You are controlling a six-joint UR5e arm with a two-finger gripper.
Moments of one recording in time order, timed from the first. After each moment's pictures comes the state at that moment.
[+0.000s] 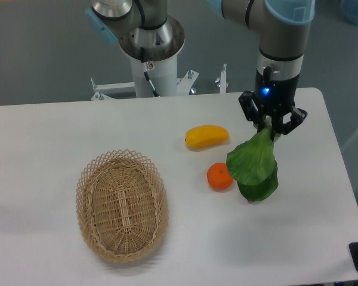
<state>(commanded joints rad) 2.68 -1.74 -1.53 -1.19 1.44 1.31</state>
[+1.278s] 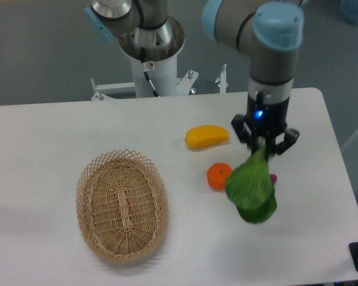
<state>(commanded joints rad) 2.56 -1.89 -1.62 -0.82 1.44 0.99</state>
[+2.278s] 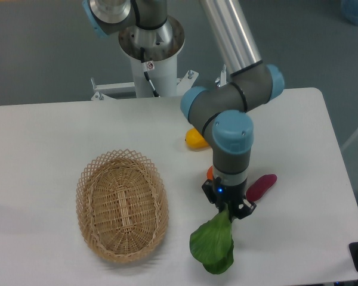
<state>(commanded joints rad) 2.46 -2.12 -1.65 -0.71 1.55 1.17</state>
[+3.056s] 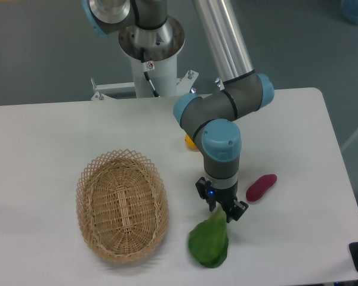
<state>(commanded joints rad) 2.46 -2.11 -1.65 -0.71 1.55 1.18</state>
